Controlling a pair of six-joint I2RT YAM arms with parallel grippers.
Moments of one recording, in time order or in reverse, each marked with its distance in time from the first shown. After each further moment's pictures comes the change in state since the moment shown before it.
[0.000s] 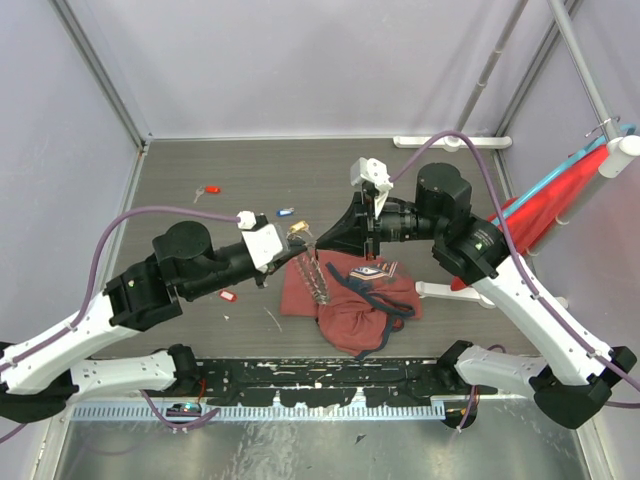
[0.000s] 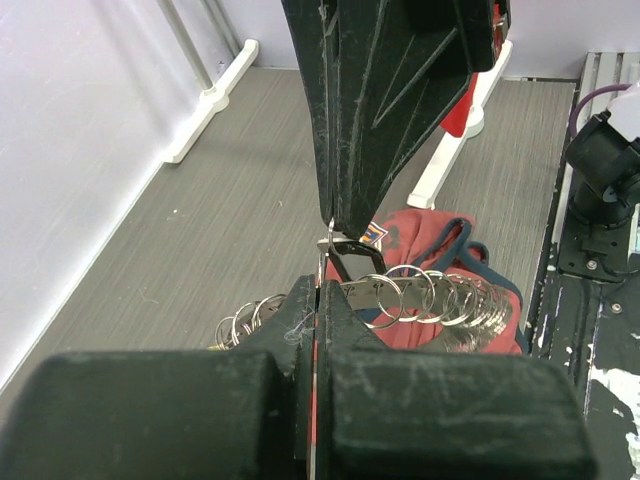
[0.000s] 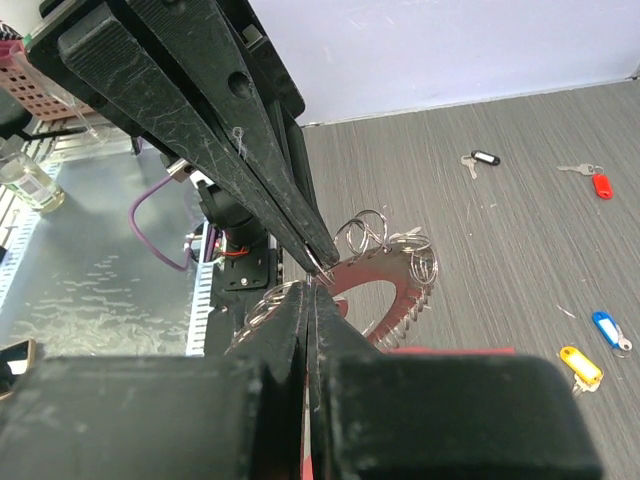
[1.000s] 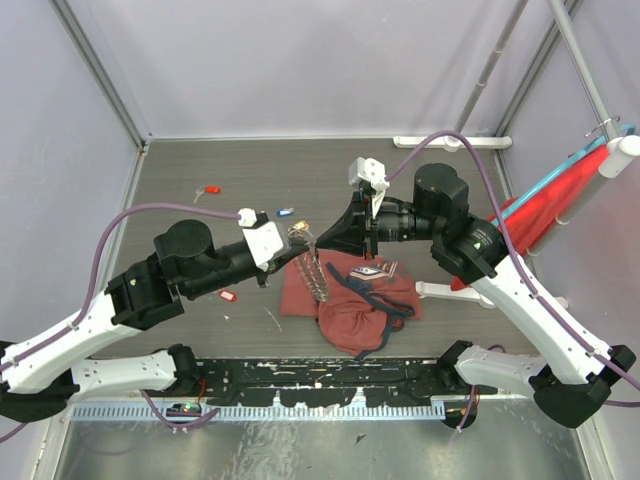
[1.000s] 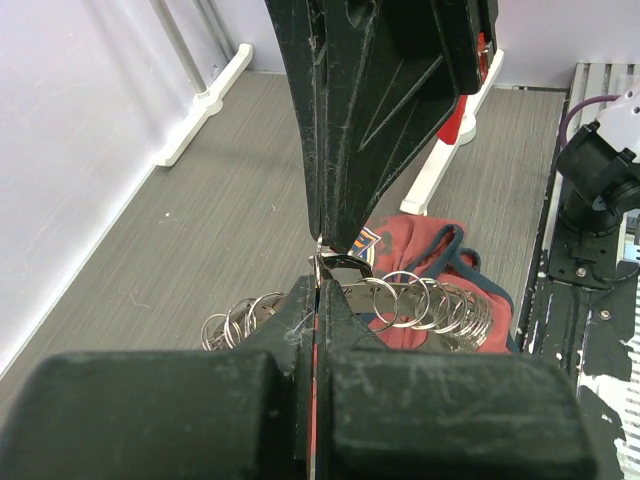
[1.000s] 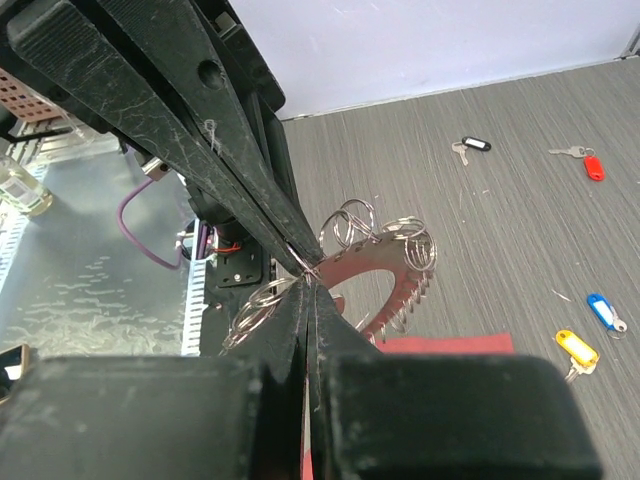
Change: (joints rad) left arm 0.002 0.012 0.005 0.014 0.015 -0.024; right arm 0.000 0.008 0.000 -0.020 0.039 -0.001
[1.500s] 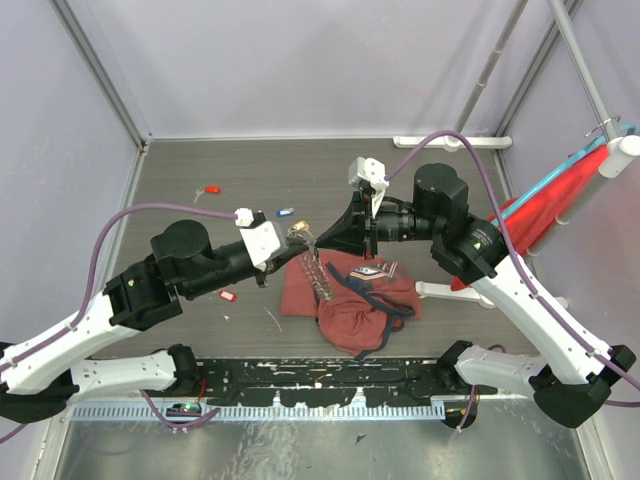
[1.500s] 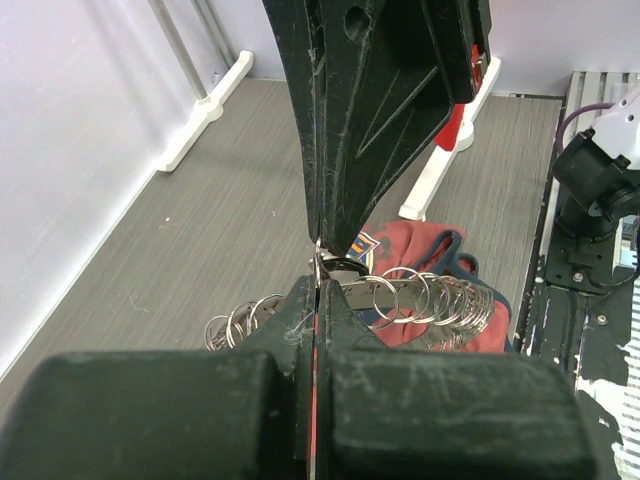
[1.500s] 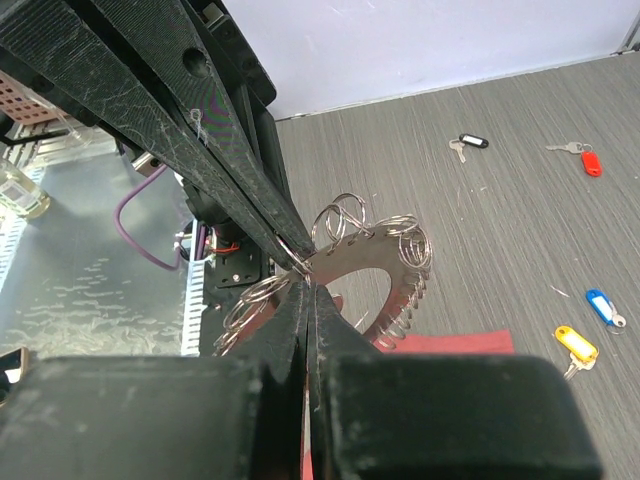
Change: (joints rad) left arm 0.001 -0.008 0.000 0.007 0.004 -0.003; right arm 0.000 0.000 0.000 -0.004 0.014 0.004
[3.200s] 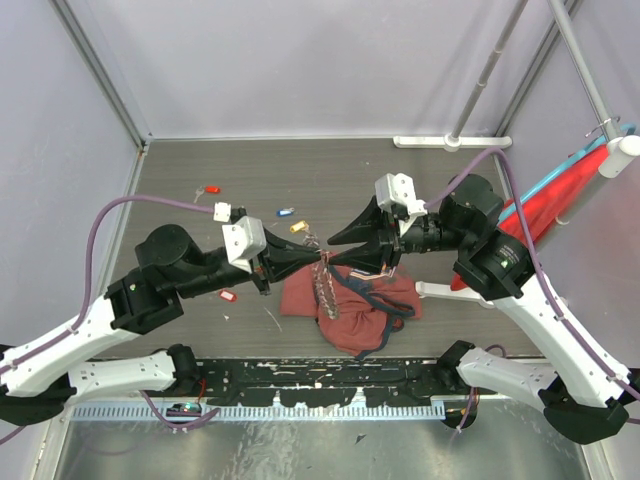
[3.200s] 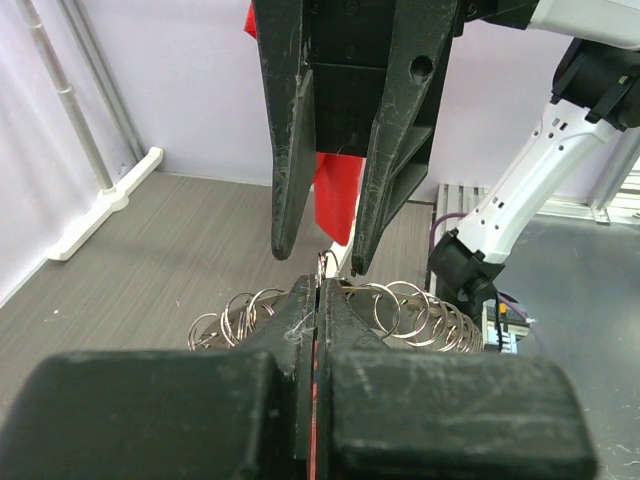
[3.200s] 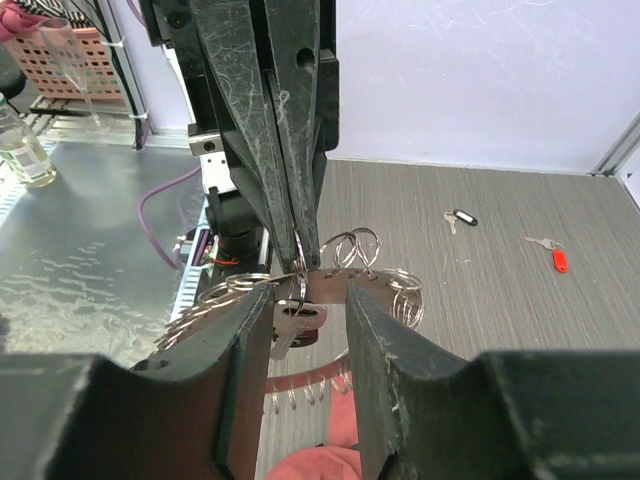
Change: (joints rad) left arm 0.000 -0.032 -0.057 0.222 0.183 -0.199; right arm 0.000 -0.111 -0.008 0.042 -0.116 -0.108
